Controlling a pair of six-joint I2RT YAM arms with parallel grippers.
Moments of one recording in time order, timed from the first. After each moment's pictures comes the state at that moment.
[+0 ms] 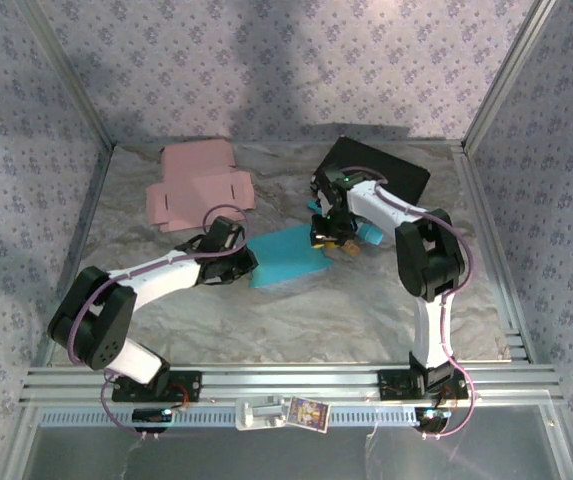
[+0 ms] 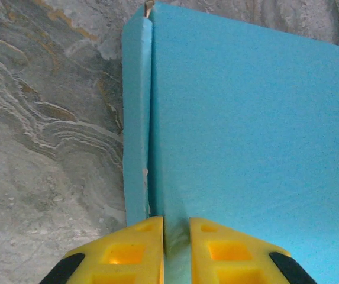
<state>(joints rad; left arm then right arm) -0.58 1.49 0.77 -0.23 0.13 -1.00 0.47 2.02 1.56 -0.97 -0.24 0.35</state>
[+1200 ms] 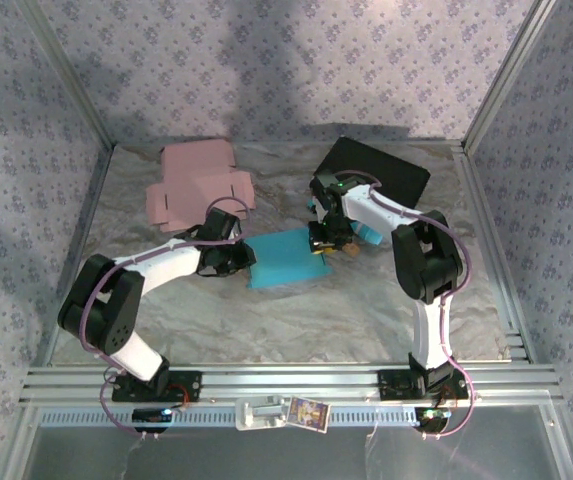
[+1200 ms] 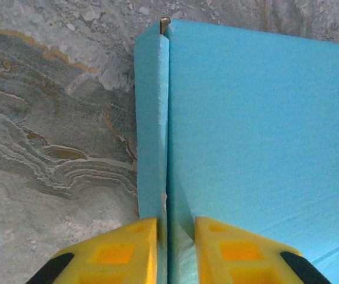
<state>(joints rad) -0.51 1.58 0.84 -0.30 0.22 -0.82 0.50 2.01 1.53 -0.97 -0.20 0.32</state>
